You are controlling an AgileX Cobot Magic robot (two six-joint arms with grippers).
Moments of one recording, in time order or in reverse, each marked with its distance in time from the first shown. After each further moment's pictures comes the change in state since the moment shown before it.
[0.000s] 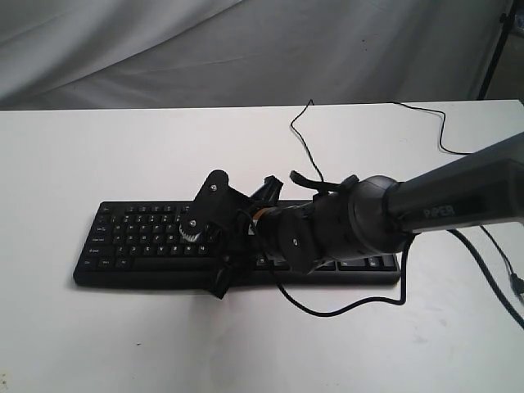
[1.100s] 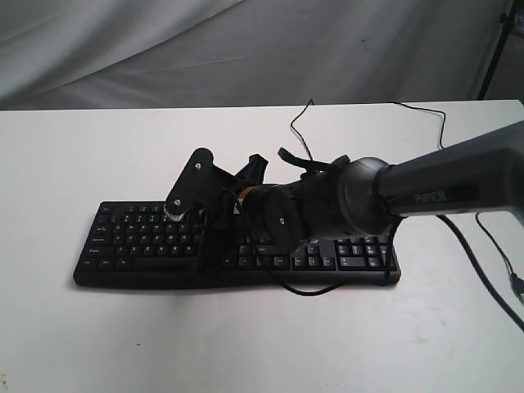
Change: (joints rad) left arm 0.000 0.000 0.000 0.000 0.000 0.000; right arm 0.000 0.009 -0.100 -0.036 0.036 0.000
